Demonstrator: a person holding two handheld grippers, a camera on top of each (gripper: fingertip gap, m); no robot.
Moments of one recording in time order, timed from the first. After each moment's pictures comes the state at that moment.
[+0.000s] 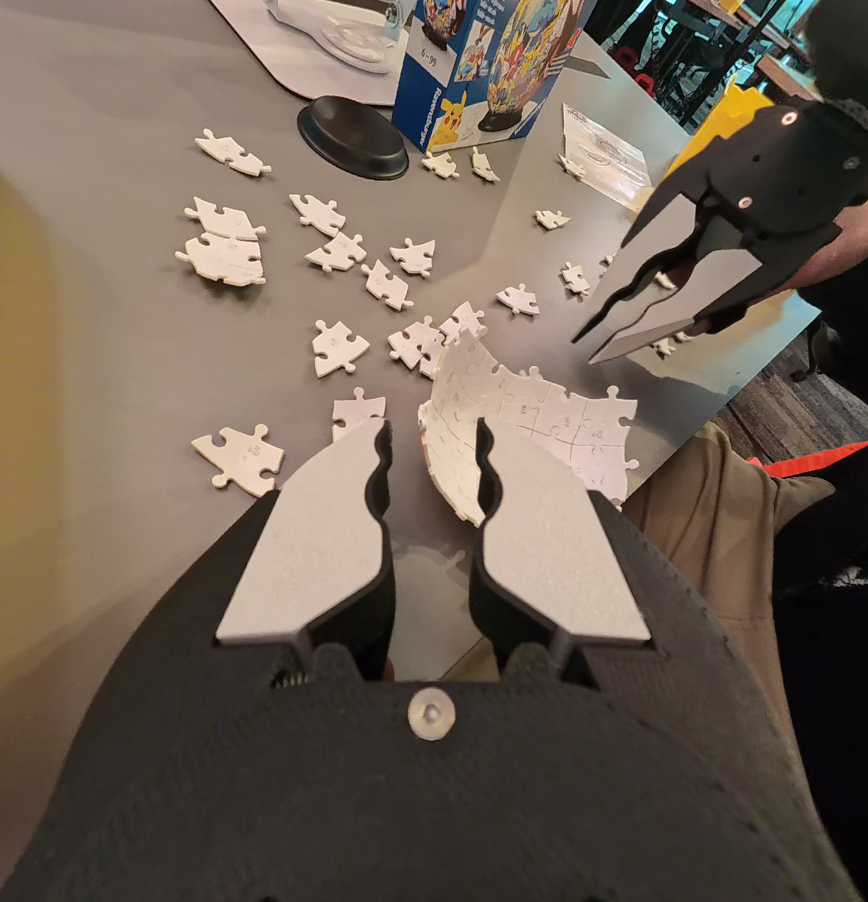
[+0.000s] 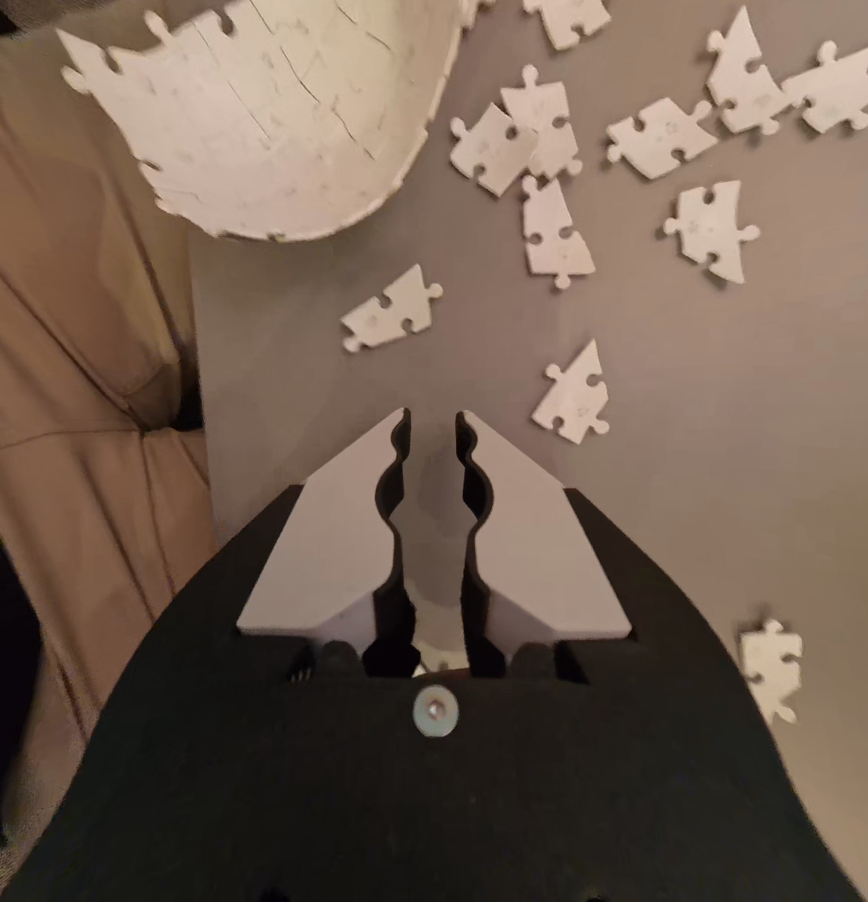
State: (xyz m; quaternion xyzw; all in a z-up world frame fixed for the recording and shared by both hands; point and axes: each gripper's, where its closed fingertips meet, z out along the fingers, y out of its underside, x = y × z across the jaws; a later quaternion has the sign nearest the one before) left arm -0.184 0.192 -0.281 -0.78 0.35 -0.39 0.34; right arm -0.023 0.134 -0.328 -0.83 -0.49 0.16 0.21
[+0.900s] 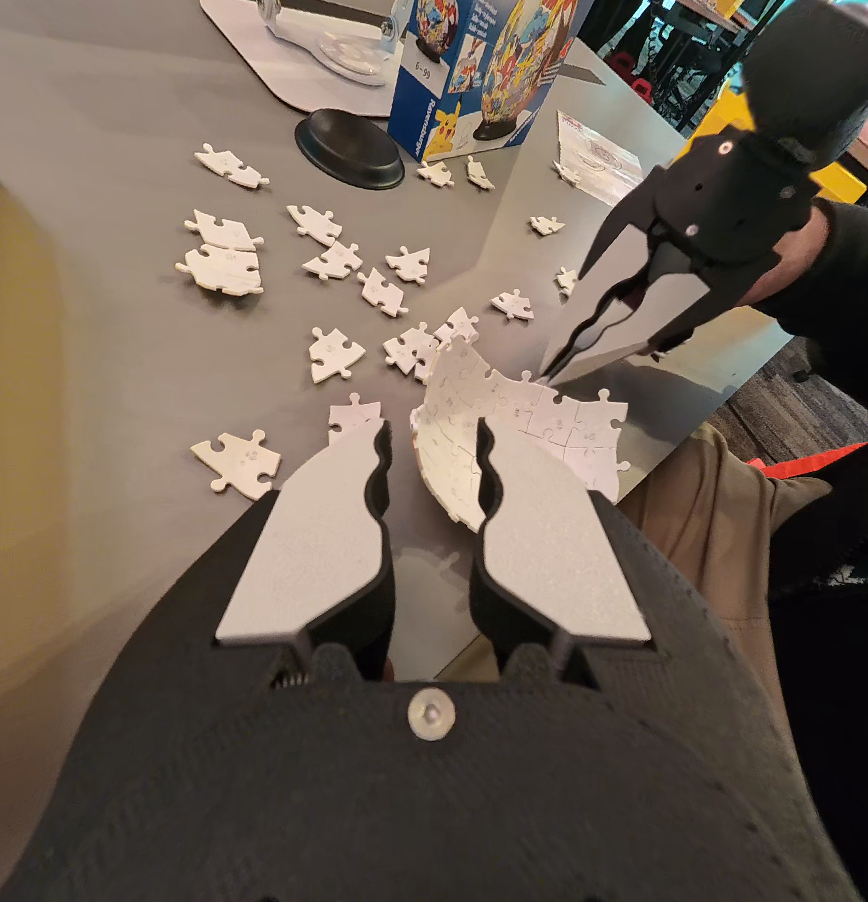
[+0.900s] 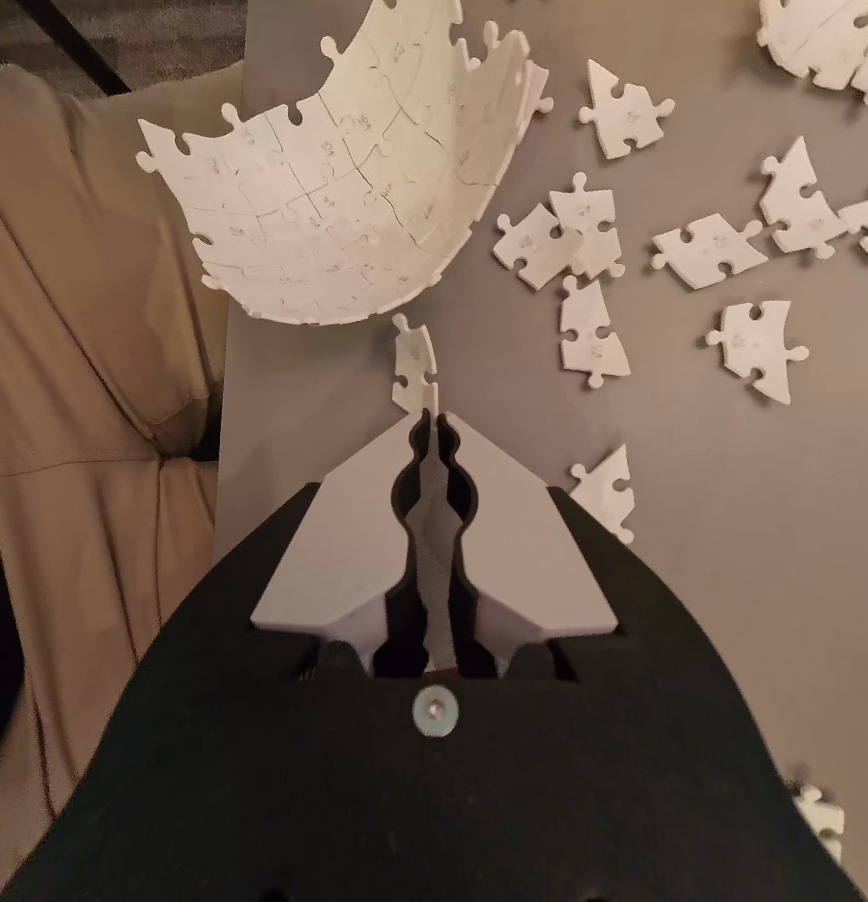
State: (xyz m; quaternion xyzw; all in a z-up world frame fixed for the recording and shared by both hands) left arm -0.184 0.190 -0.275 -0.78 0.35 -0.39 0.35; right arm -0.056 0.142 -0.334 -0.80 -0.52 0.21 0.22
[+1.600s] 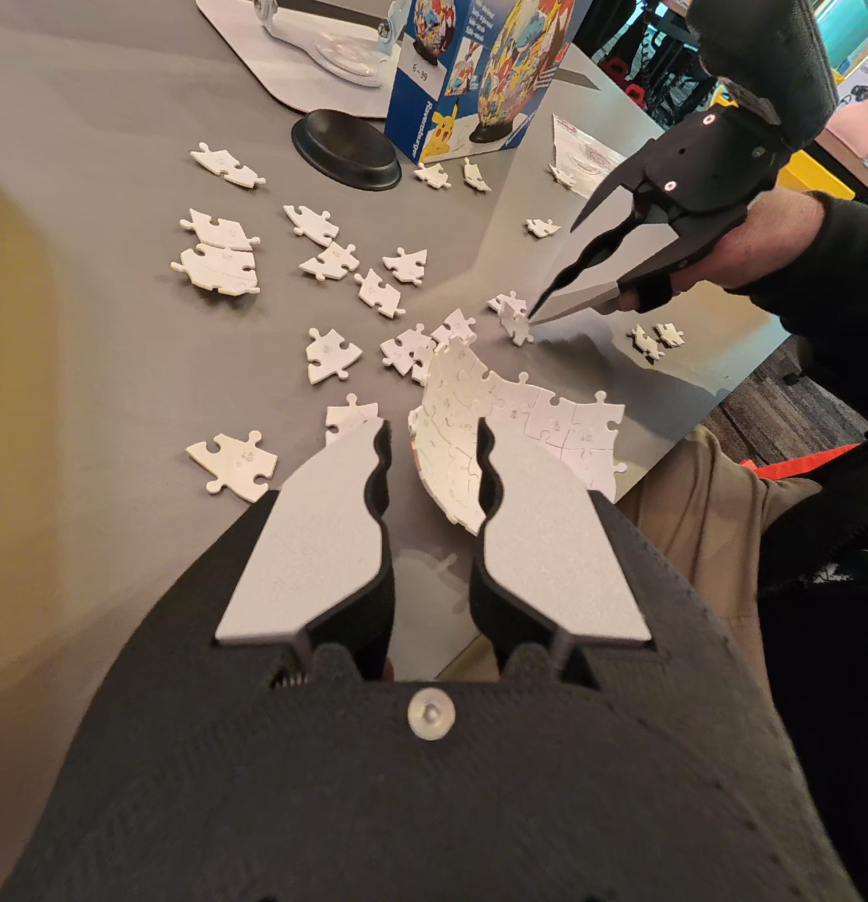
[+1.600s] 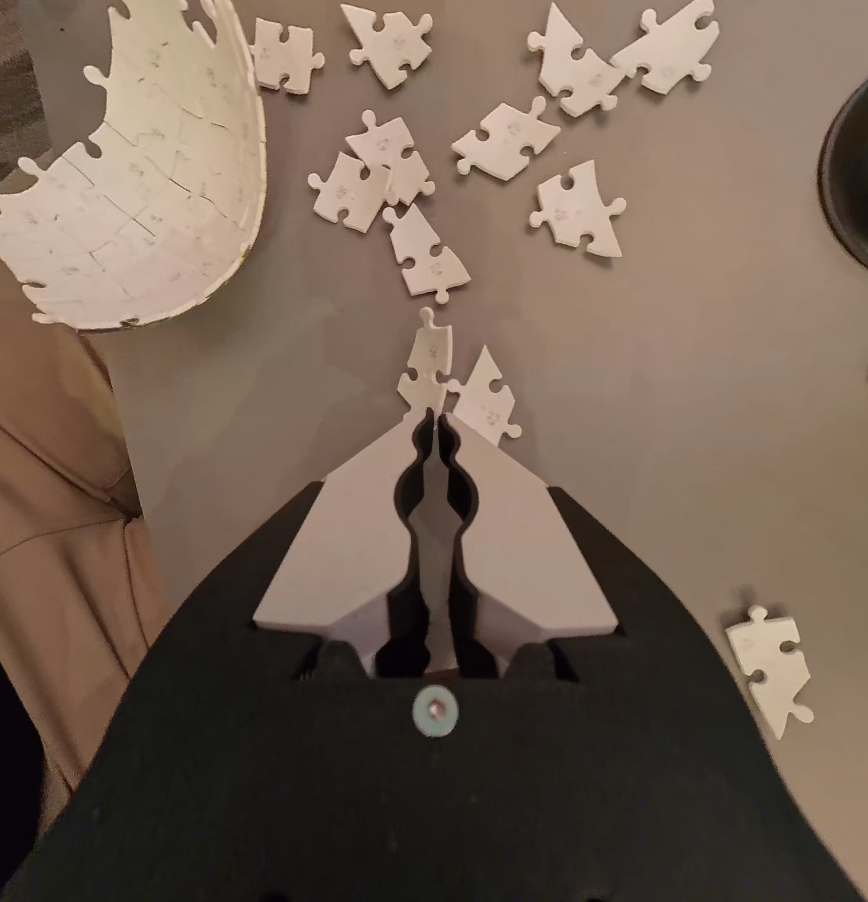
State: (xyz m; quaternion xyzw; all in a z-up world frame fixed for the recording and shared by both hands) left arm -0.183 0.190 -0.275 -0.77 0.35 -0.40 0.35; right arm -0.008 0.174 -0.334 -0.87 -0.39 0.18 0.23
